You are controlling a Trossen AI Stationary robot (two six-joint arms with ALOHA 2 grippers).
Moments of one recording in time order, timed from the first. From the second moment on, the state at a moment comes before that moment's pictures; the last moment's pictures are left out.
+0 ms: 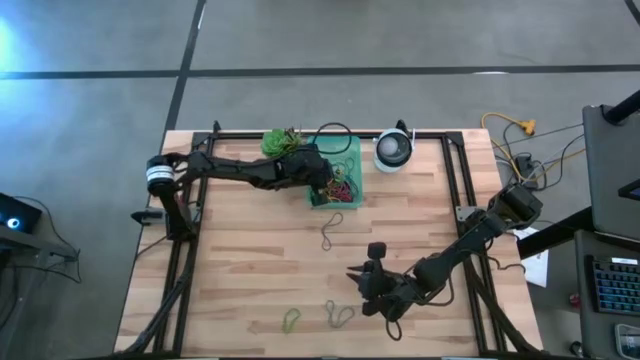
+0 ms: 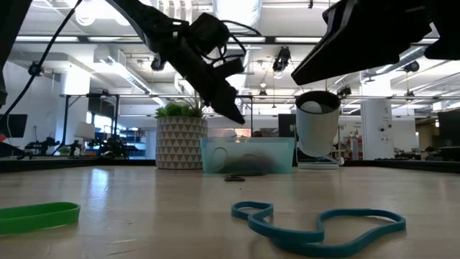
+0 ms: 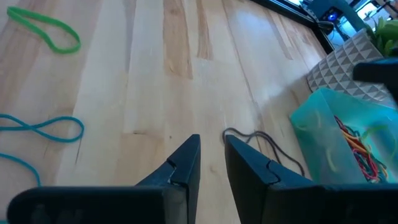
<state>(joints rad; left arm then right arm) 0.26 1.75 1.14 -0.02 -0.22 0.27 0.65 1.74 1.00 -0.12 0.81 0.26</state>
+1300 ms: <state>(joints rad) -0.46 0.81 0.43 0.13 0.20 0.16 0.60 1.80 0.99 -0.03 0.17 0.40</state>
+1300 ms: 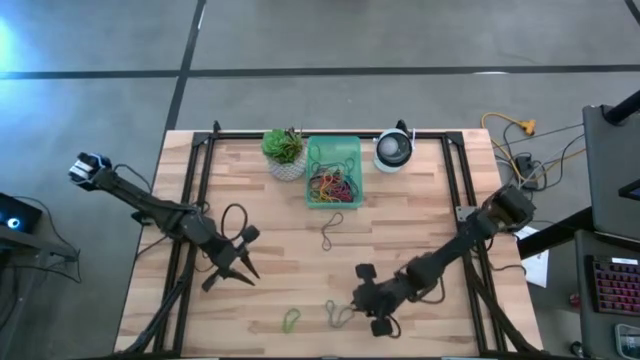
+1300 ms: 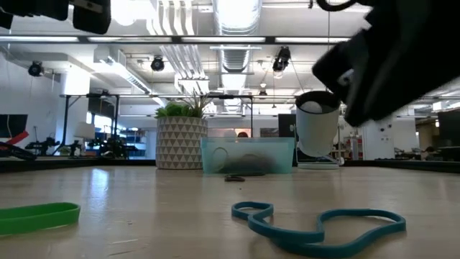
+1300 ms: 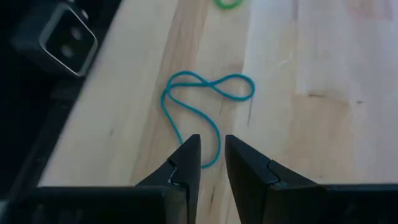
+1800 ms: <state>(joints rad) -0.46 0.99 0.44 0.25 0.20 0.14 0.62 1.94 1.03 0.04 0.22 0.28</state>
